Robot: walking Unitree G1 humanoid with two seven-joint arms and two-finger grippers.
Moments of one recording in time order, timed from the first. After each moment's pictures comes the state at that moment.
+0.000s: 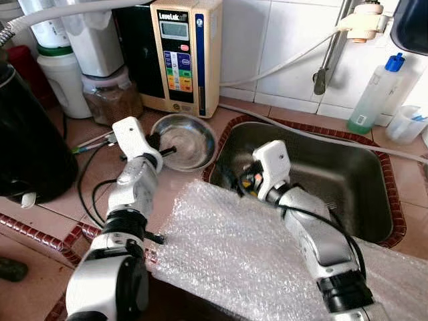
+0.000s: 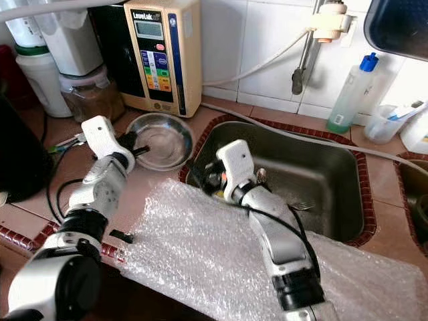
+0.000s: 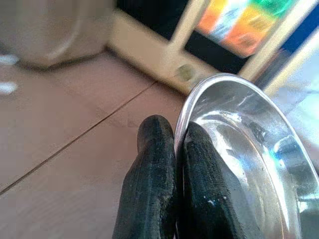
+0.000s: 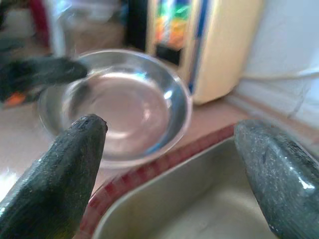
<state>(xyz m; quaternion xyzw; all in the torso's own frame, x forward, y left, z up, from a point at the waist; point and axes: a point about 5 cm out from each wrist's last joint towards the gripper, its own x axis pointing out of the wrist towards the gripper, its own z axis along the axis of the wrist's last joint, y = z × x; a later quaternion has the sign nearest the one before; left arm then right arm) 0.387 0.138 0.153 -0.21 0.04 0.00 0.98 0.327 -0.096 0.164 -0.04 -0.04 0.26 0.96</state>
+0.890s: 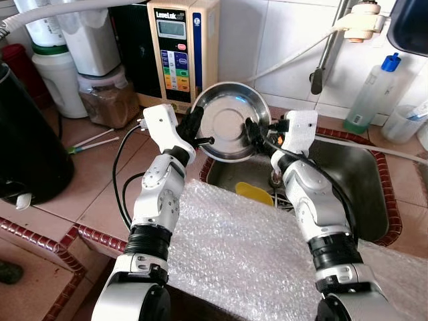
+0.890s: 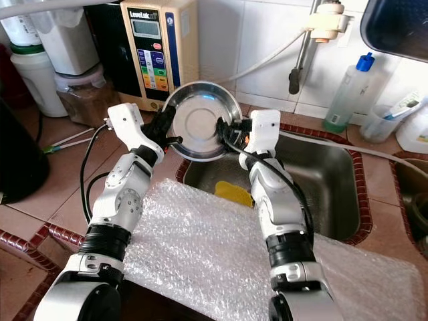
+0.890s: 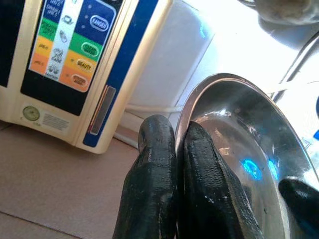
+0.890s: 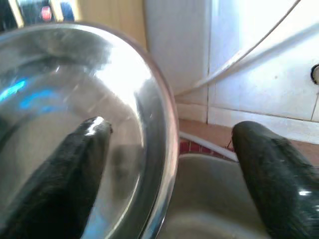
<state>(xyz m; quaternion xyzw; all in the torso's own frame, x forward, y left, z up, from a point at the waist) 0.367 0.081 0.186 -0.23 -0.08 -0.17 0.96 0.367 -0.121 0.183 0.07 -0.07 0.11 0.99</state>
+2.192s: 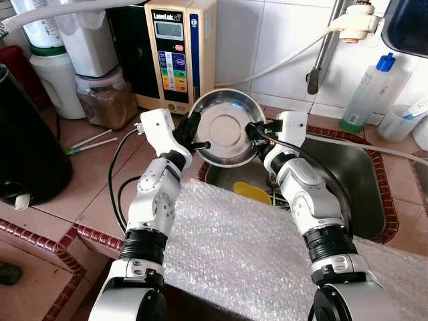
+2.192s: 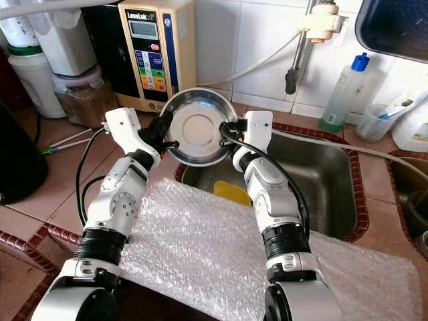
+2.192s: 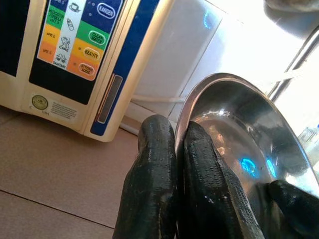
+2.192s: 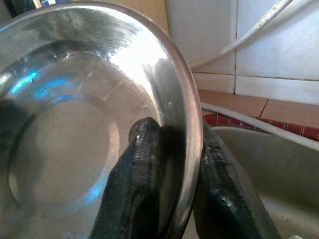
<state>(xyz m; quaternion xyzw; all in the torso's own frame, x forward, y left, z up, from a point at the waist) 0.364 0.088 0.176 -0.21 -0.05 -0.16 0.96 0.373 -0.110 0.170 0.10 0.00 0.16 0.98</state>
